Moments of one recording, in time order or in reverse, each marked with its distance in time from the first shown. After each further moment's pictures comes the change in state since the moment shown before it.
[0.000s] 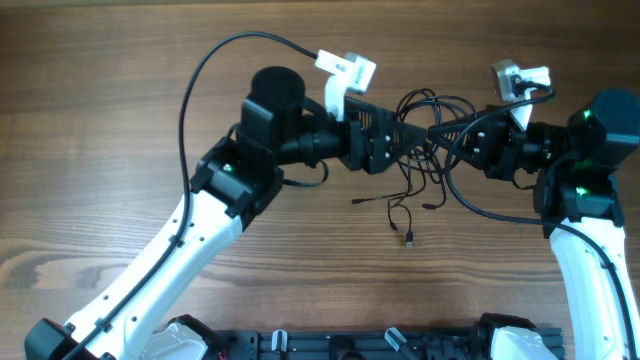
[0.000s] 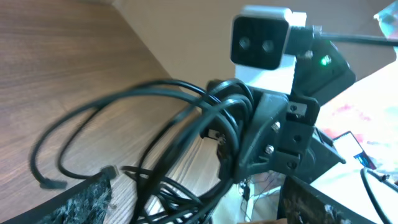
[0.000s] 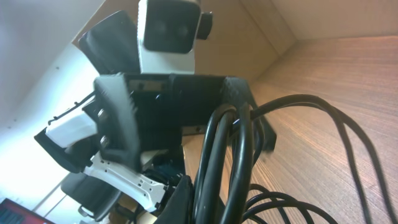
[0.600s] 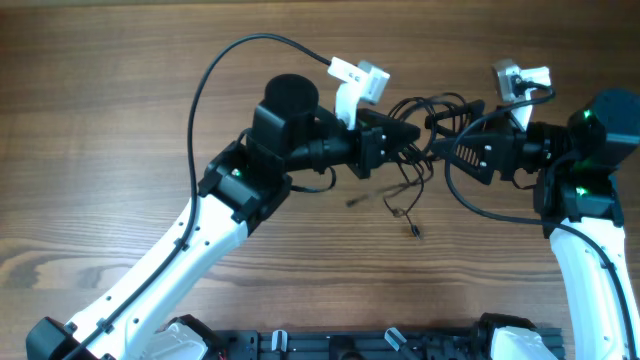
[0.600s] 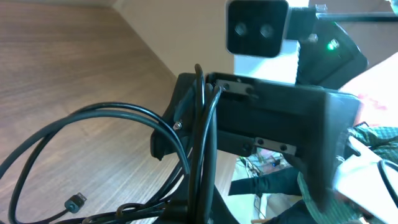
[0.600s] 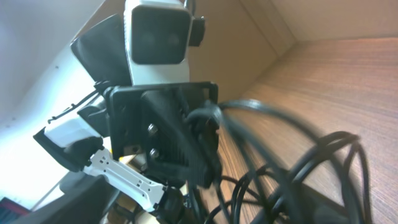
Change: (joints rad) left arm -0.038 0.000 0.000 -0.007 -0.049 0.063; right arm 0.000 0.000 0.000 0.001 0.000 -0.012
